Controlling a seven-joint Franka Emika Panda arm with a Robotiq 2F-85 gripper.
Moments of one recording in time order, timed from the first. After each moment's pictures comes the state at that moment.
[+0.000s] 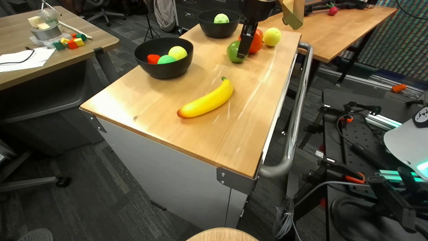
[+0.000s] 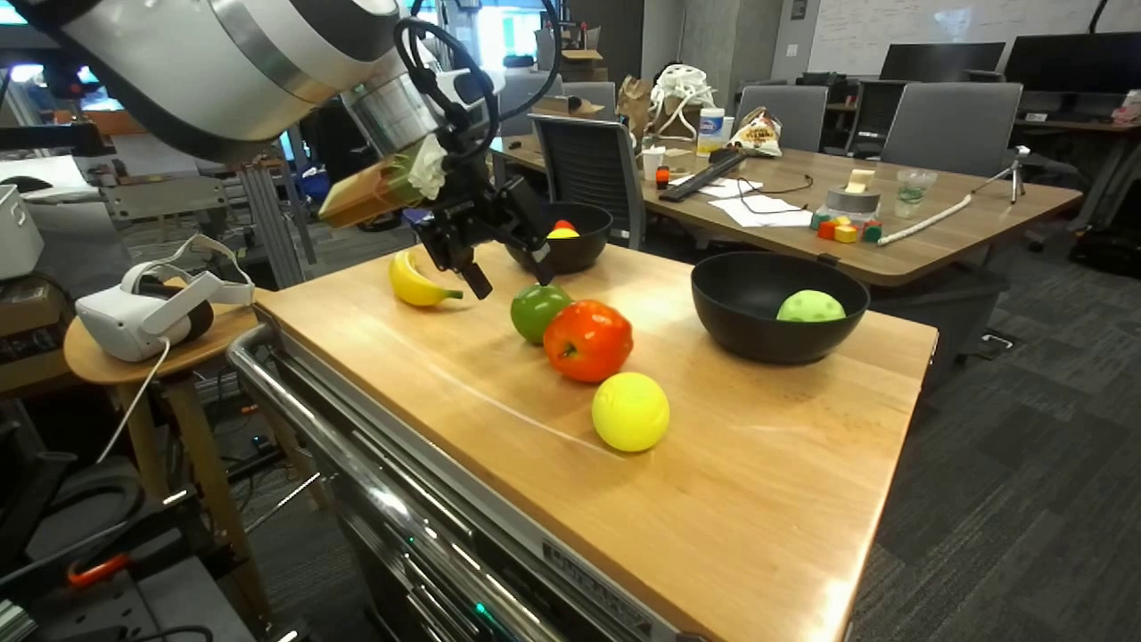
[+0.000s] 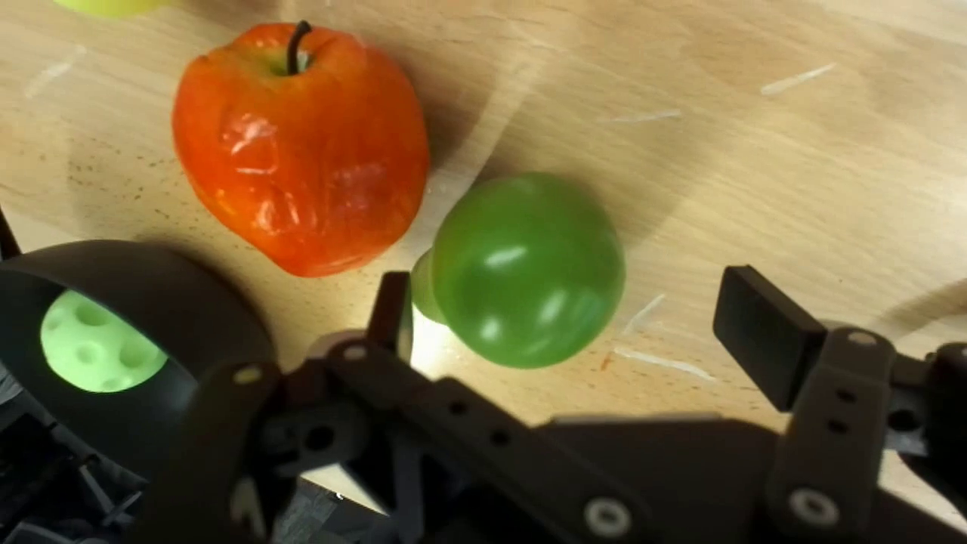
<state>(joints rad) -0.04 -0.05 0.00 -2.49 -0.78 2.62 0.41</state>
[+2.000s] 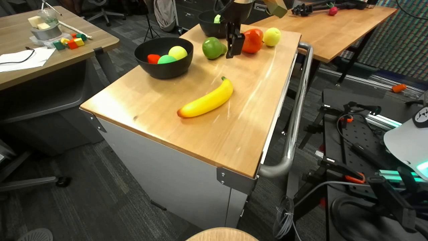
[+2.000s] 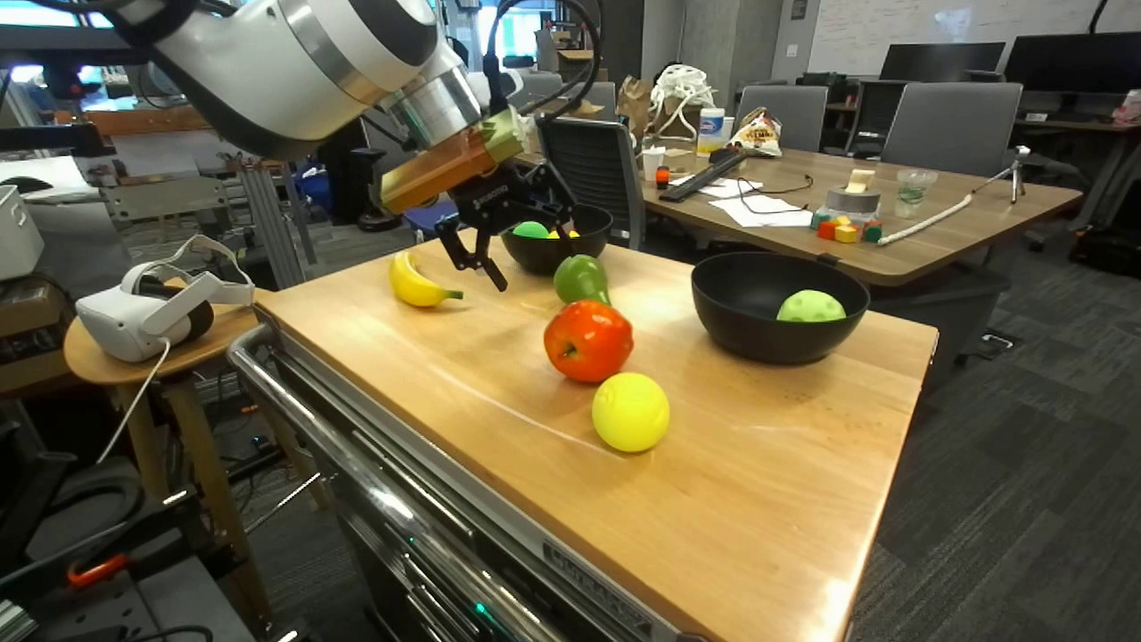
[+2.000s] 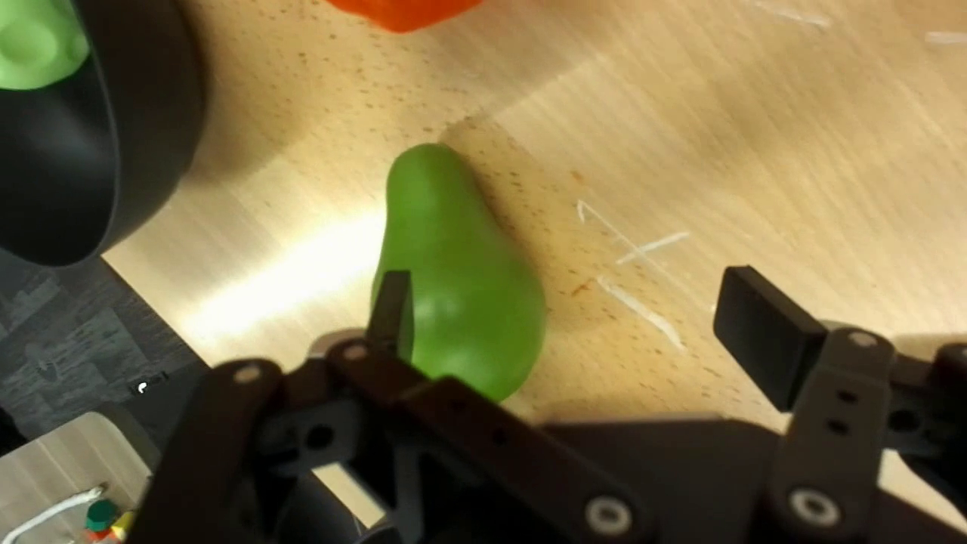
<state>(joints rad) 0.00 0.08 -0.01 -2.34 -0.79 2.62 -0.04</state>
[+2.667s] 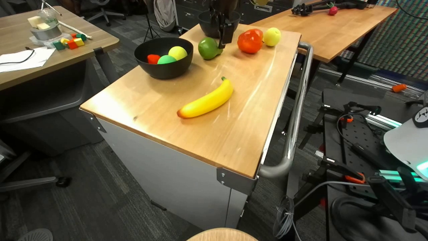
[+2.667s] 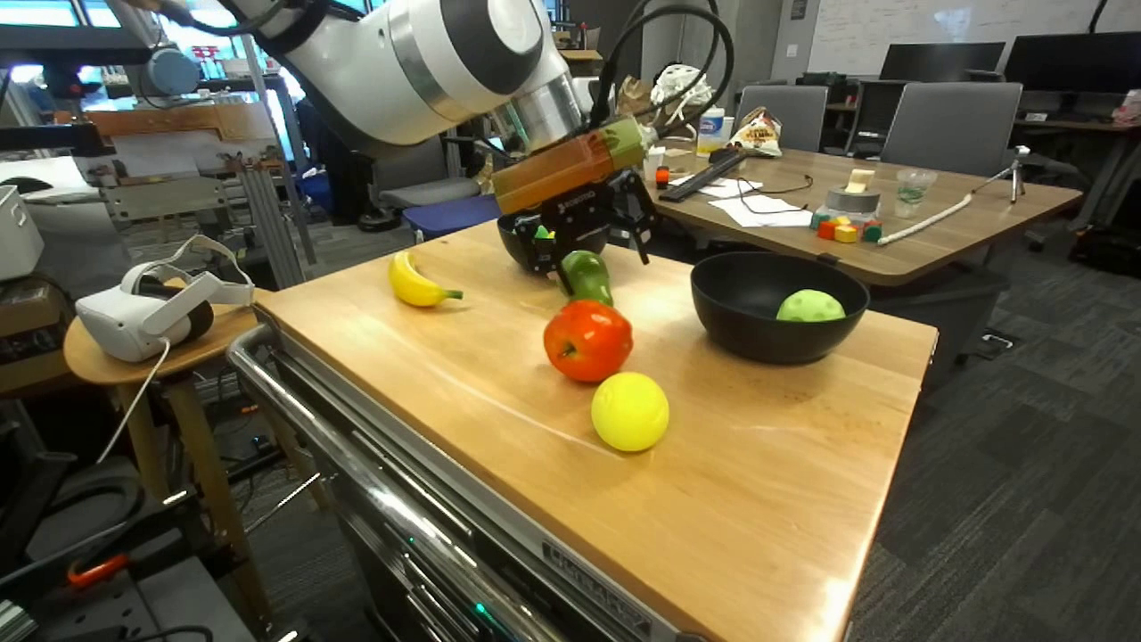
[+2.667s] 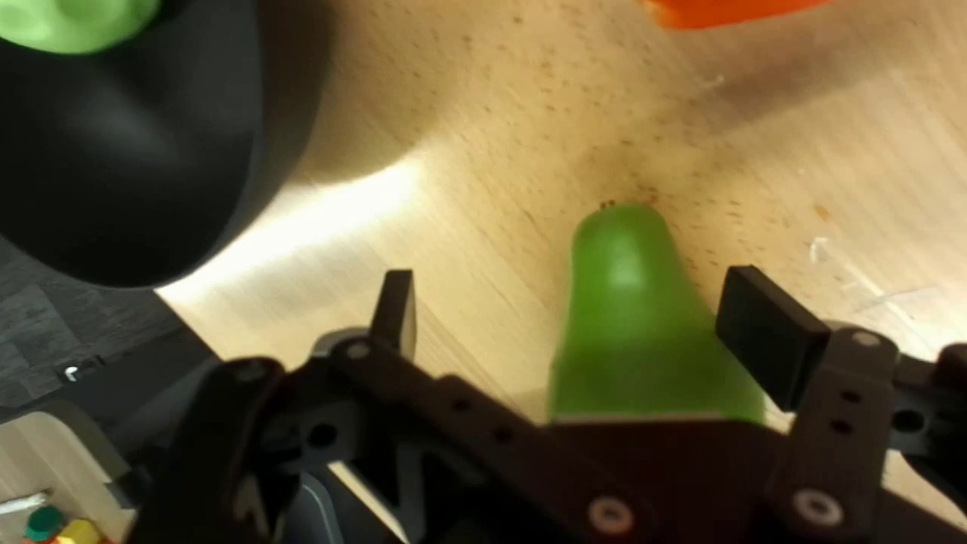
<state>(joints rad) -0.13 0.24 0.01 -2.16 -0.54 2.66 -0.45</state>
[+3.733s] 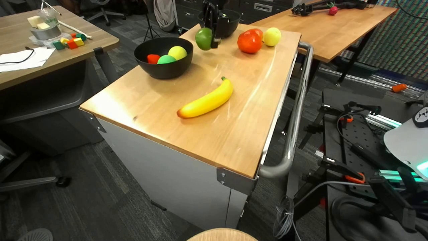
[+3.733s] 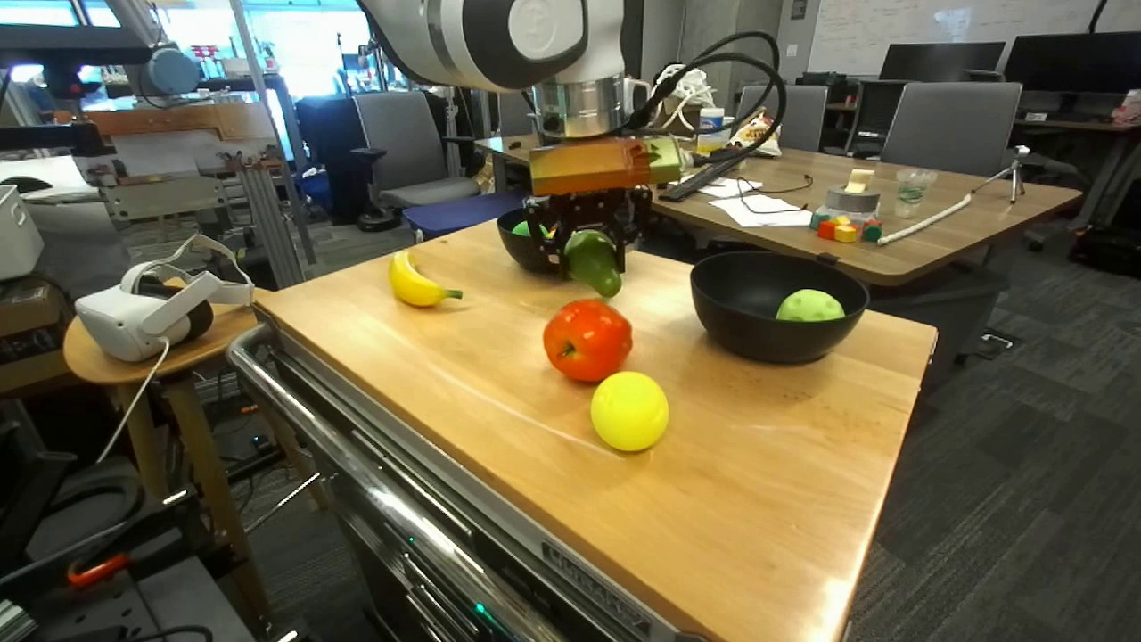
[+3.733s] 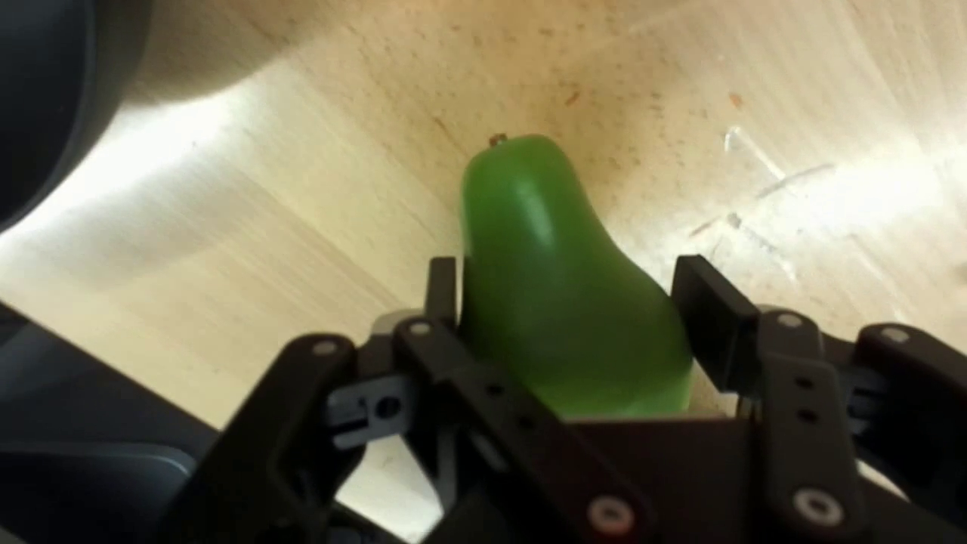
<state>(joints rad) -0.24 0.29 0.12 -2.02 0.00 2.47 -0.93</state>
